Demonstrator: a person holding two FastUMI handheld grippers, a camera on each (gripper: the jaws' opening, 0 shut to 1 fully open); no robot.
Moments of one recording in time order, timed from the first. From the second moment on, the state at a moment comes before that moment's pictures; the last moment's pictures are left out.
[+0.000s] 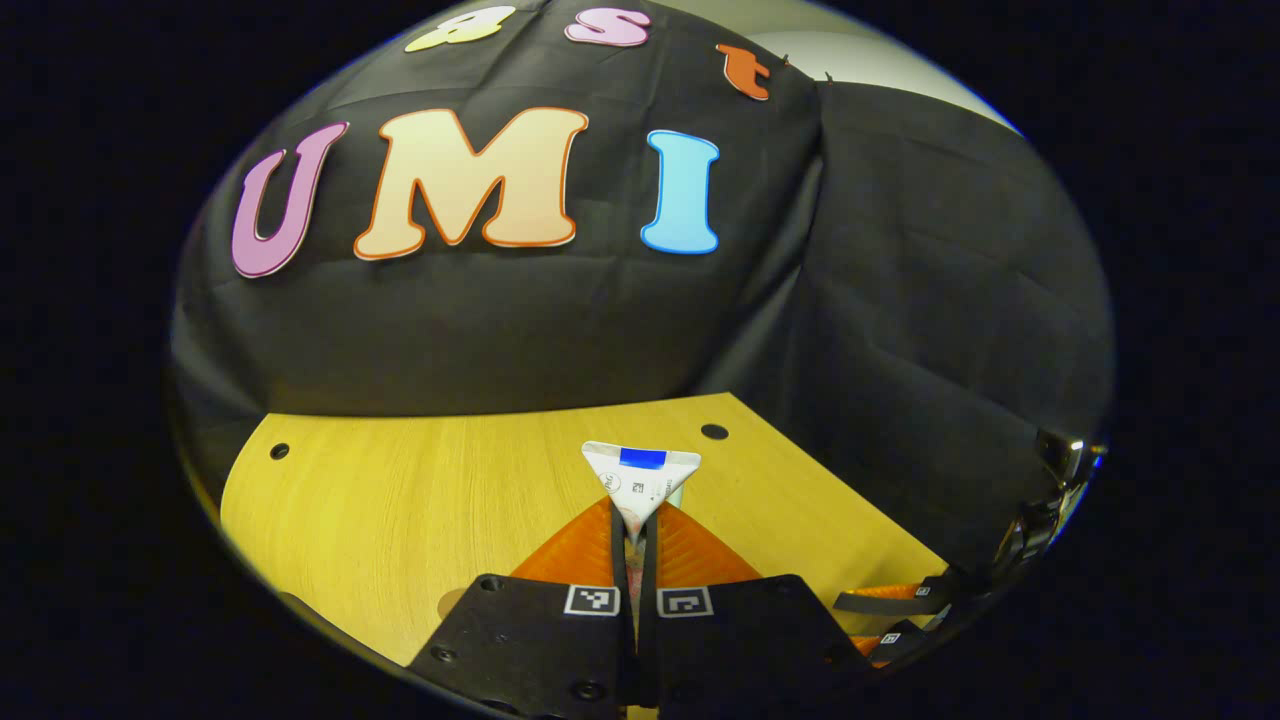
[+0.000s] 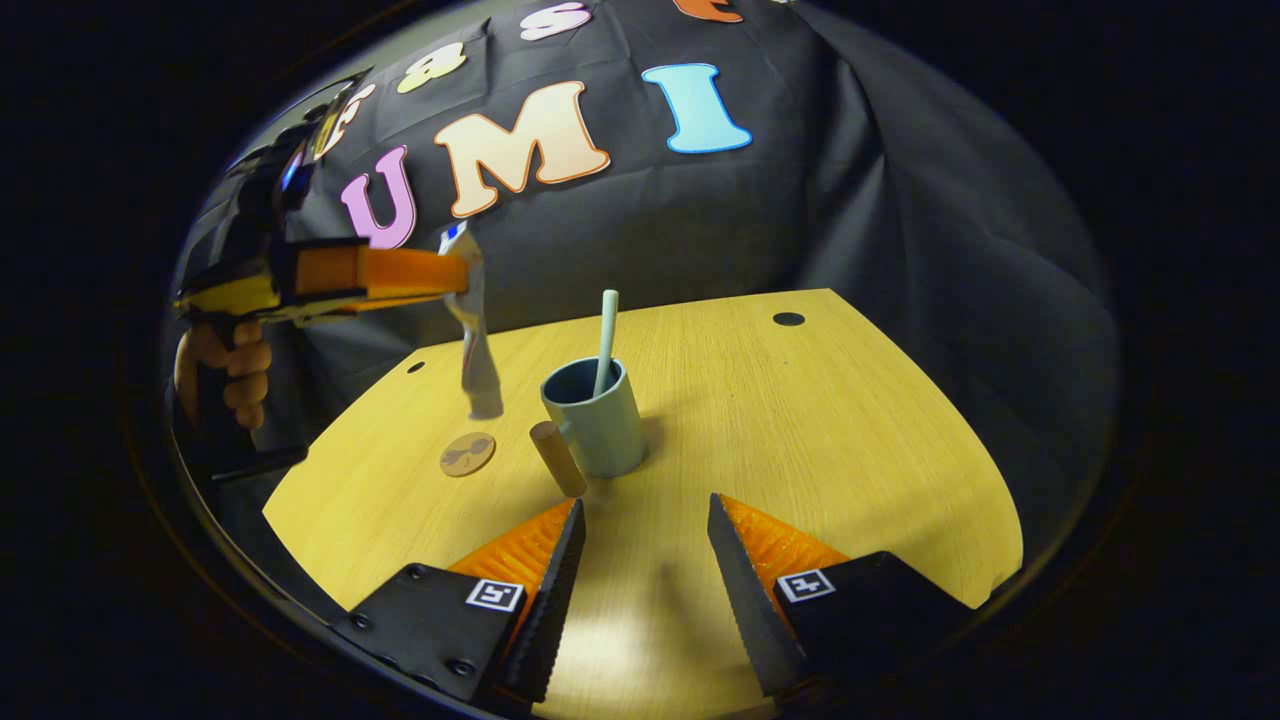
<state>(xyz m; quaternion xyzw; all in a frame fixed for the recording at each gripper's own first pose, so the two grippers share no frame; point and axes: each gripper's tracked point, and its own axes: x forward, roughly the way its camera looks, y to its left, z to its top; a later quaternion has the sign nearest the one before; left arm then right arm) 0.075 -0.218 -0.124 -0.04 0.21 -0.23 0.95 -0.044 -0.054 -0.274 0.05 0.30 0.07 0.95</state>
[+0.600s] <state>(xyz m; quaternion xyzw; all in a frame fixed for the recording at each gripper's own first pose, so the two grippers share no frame) 0.095 -0.274 -0.169 -0.05 0.24 -0.22 0.94 -0.042 -0.097 -0.283 0.06 0.32 0.05 0.94</state>
